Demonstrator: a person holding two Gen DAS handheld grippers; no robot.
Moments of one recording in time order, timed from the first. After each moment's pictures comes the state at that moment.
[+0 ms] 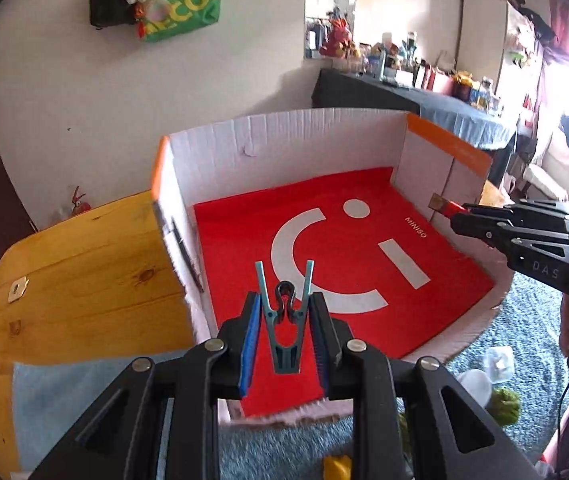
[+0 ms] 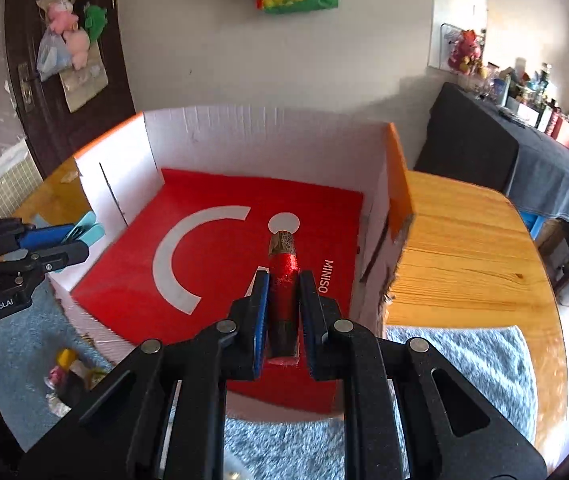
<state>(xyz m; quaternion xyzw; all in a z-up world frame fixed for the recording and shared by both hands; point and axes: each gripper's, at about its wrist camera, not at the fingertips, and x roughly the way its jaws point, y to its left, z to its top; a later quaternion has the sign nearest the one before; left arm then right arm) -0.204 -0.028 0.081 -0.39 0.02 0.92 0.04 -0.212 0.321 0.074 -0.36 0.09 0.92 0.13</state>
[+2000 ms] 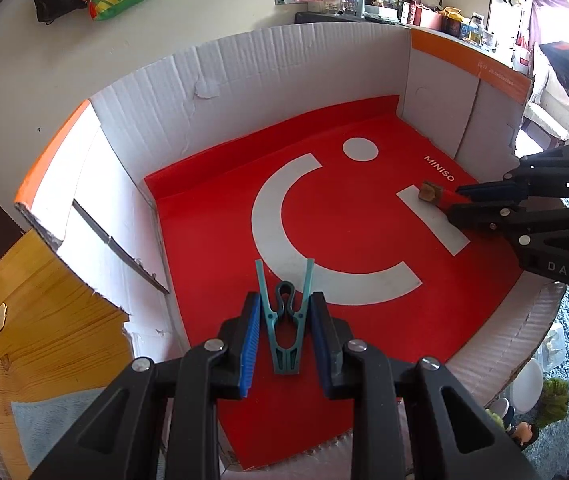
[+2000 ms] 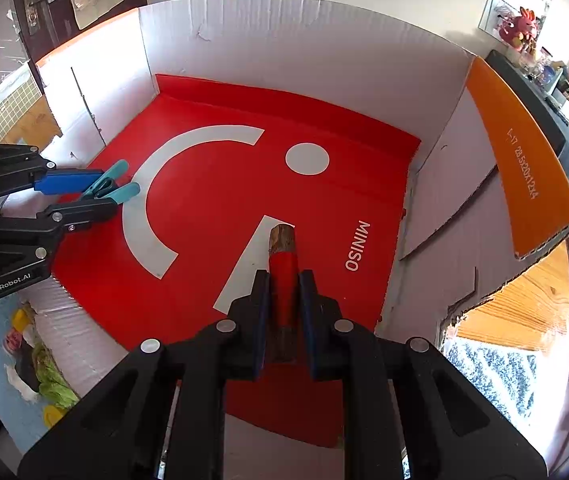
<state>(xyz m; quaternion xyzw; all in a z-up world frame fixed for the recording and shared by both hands) -0.253 -0.014 0.037 -0.47 0.07 0.88 0.05 -0.257 0.325 0.028 -0.49 0.06 0.86 0.09</state>
